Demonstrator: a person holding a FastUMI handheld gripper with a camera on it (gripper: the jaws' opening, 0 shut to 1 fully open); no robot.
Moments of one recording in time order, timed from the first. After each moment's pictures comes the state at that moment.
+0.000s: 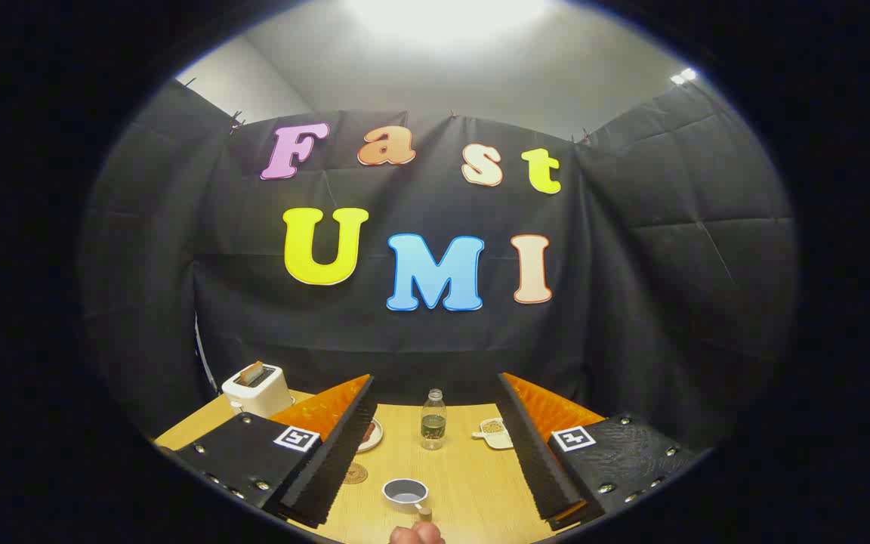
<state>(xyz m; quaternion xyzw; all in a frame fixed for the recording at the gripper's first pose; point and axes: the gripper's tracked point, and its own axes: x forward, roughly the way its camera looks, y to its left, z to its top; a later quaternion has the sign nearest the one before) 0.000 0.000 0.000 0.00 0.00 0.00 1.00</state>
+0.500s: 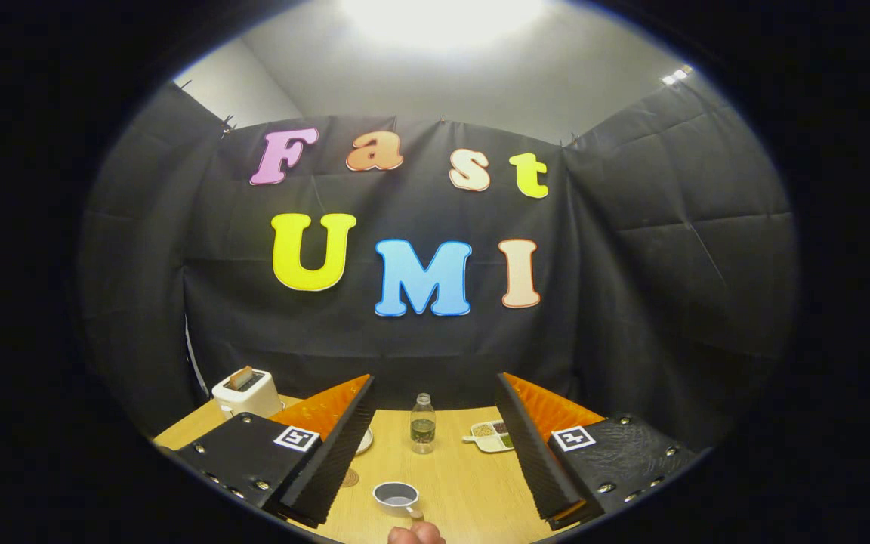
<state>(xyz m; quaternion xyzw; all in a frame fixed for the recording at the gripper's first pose) -0.001 -0.008 0.011 0.01 -0.03 -0.01 1.00</state>
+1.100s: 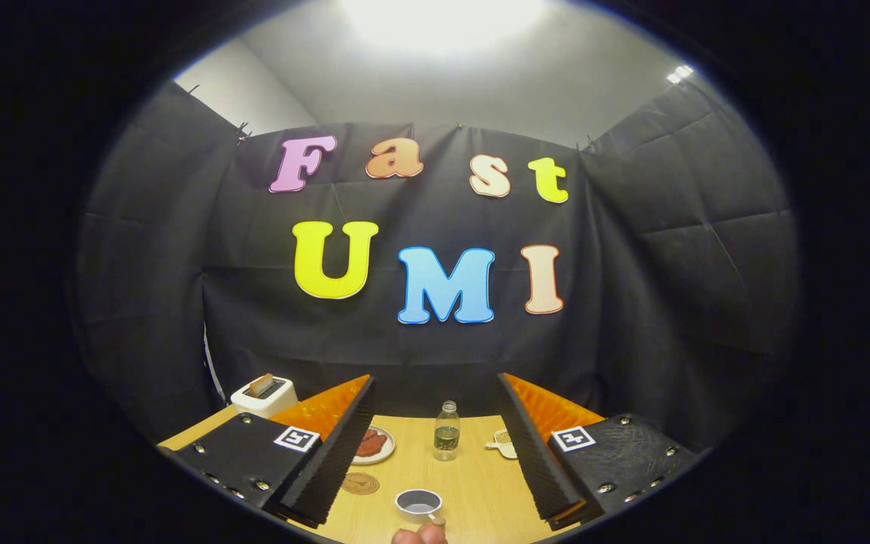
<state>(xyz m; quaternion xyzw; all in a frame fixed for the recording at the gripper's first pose) 0.005 0.024 0.003 0.01 -0.03 0.03 1.00</state>
